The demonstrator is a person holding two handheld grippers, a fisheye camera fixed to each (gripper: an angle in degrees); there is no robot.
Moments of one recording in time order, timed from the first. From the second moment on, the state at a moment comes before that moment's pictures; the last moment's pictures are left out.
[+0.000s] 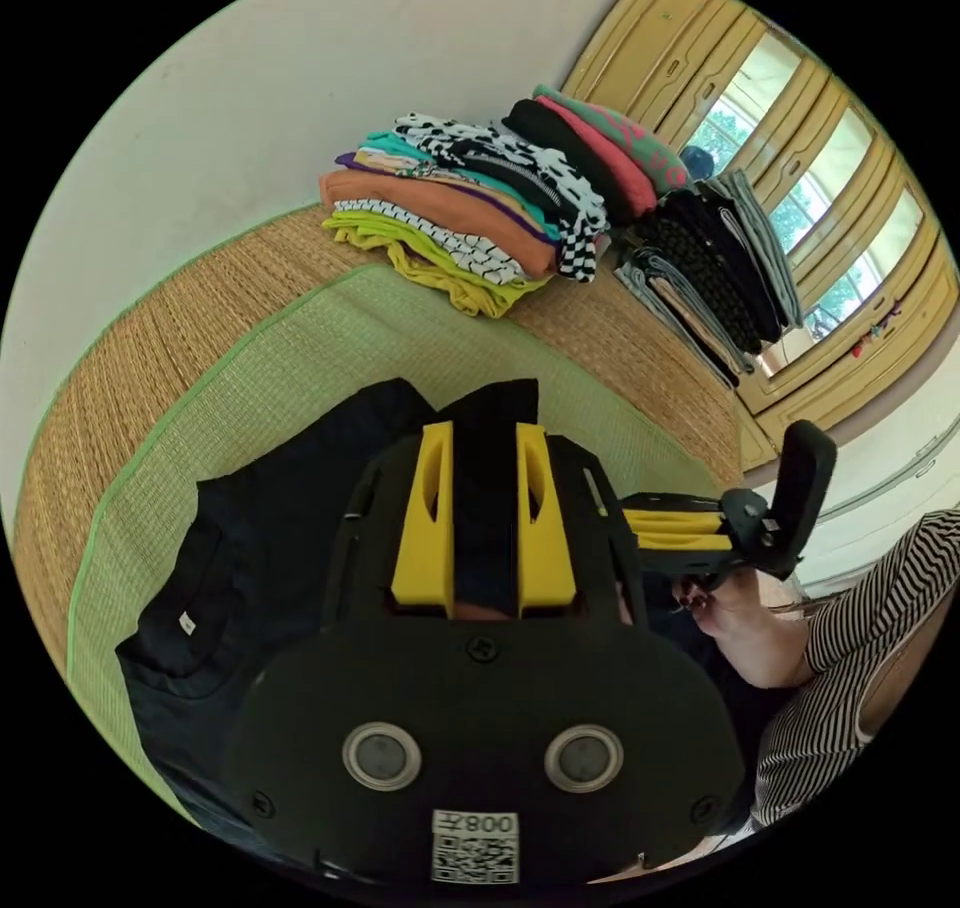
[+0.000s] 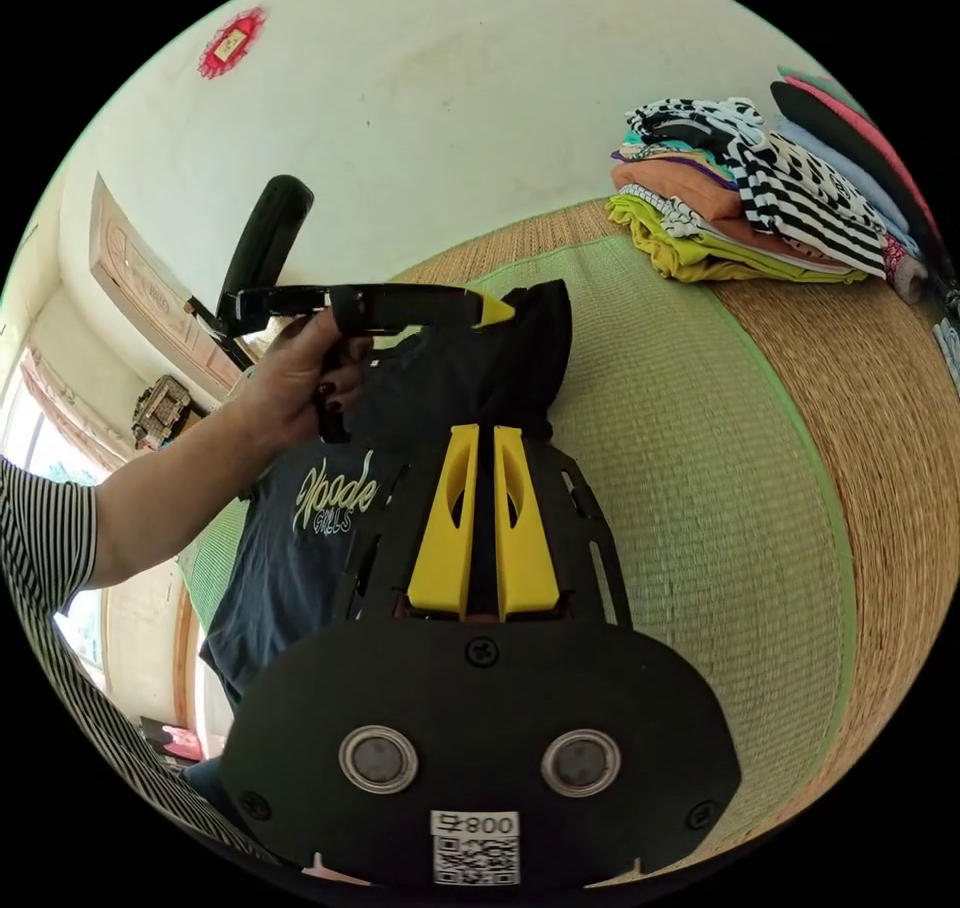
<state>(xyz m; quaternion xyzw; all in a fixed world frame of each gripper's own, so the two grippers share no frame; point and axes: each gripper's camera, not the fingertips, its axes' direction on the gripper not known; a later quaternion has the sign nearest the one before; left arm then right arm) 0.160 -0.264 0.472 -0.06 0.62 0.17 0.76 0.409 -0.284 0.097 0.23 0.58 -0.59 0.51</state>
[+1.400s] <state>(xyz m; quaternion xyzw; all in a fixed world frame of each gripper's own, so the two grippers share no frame) 0.384 -0.318 0.511 -0.07 0.57 0.30 0.76 0.355 -0.303 0.023 0.32 0.68 -0.48 0.44</state>
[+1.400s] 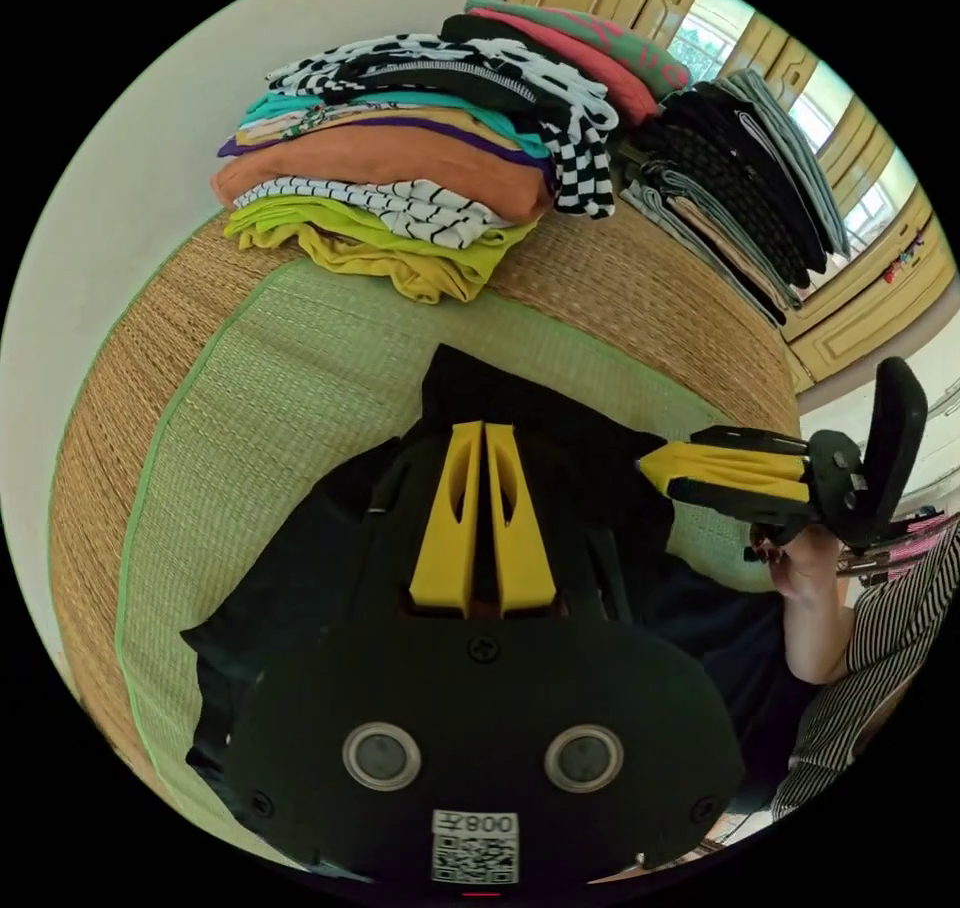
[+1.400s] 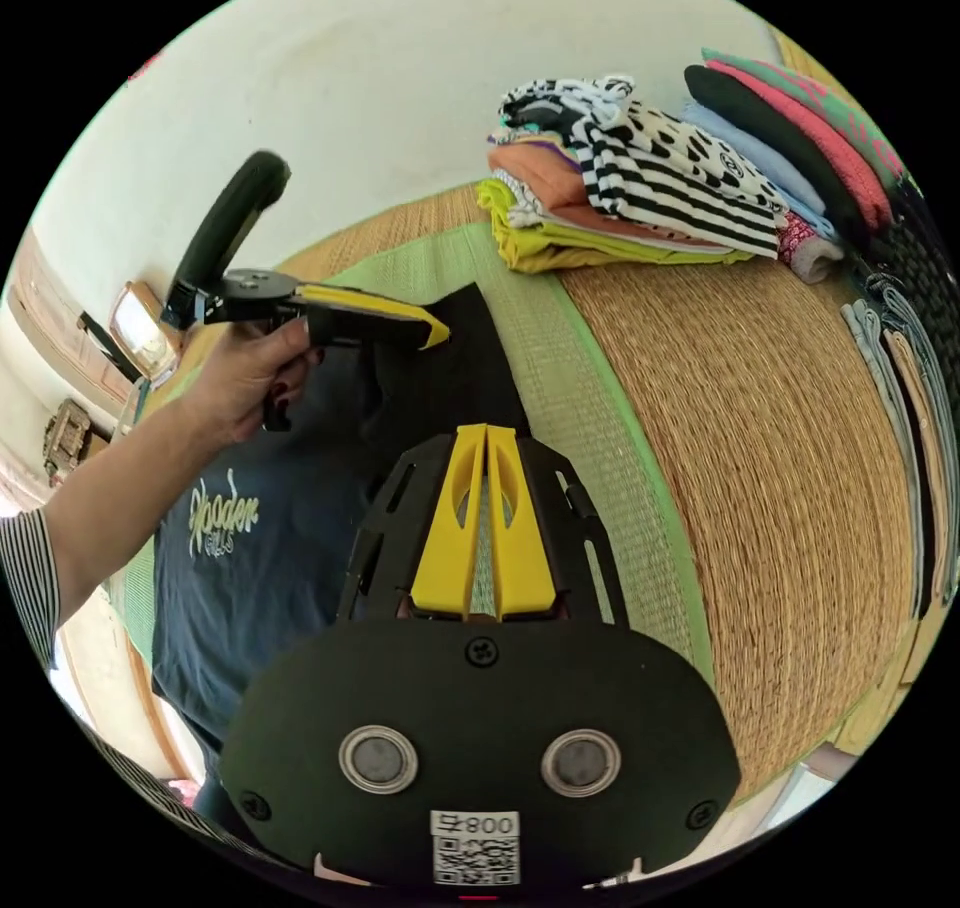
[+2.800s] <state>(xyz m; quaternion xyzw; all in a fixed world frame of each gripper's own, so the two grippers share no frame) 0.347 -0.276 0.459 -0.07 0.62 0.30 0.73 0.340 -0.253 0.036 0.32 0.62 -0.51 0.50</state>
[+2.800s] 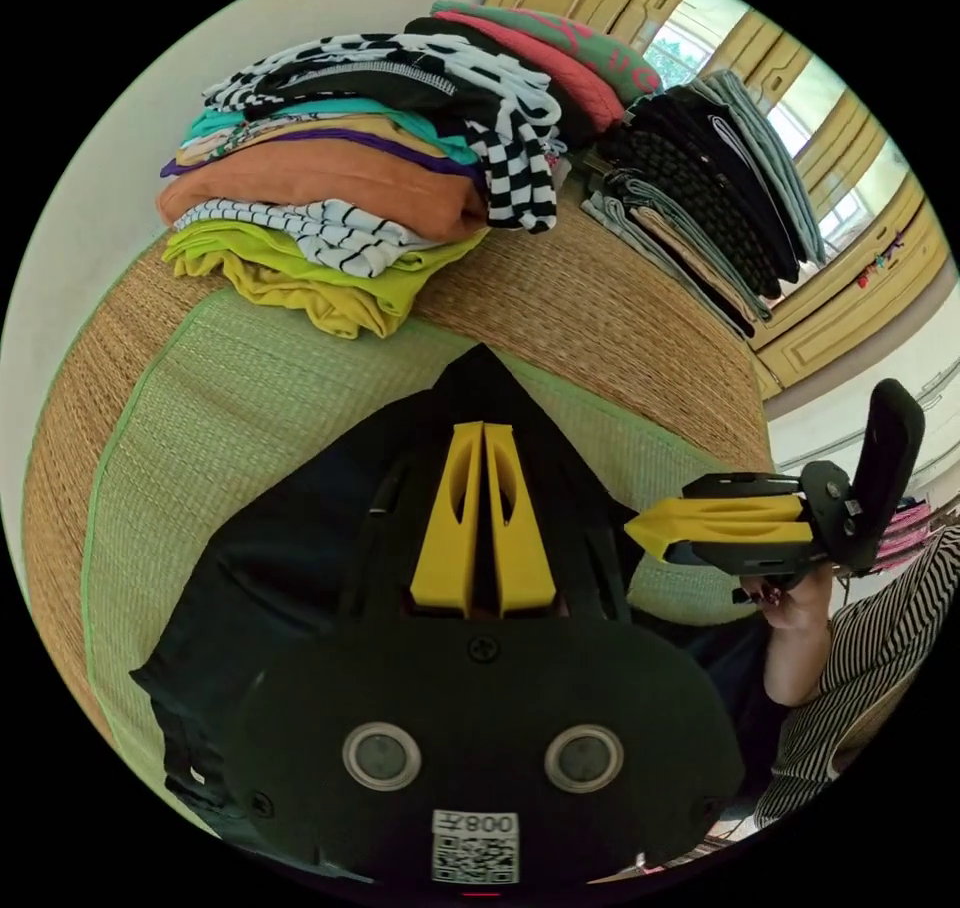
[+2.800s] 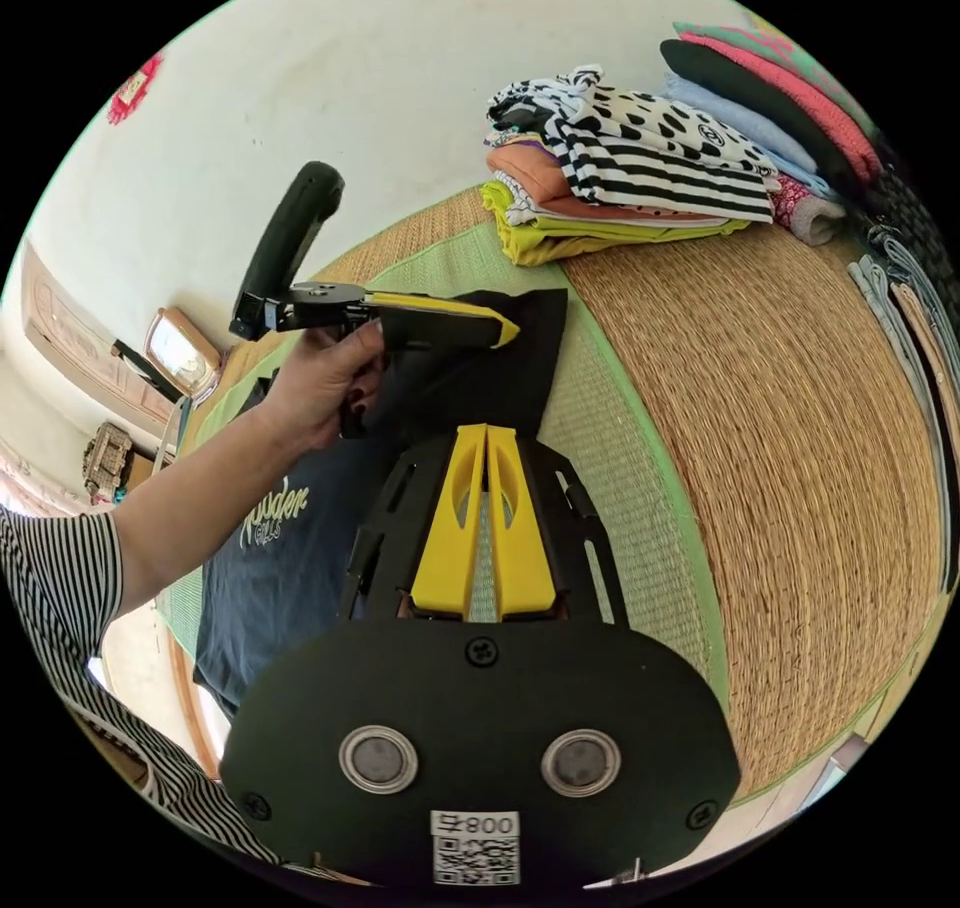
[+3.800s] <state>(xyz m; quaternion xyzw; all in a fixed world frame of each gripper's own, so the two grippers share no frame) -0.090 -0.057 0.515 -0.25 0.29 -0.09 0.92 0.355 -0.271 0.142 0.24 0.67 -0.55 0.44</state>
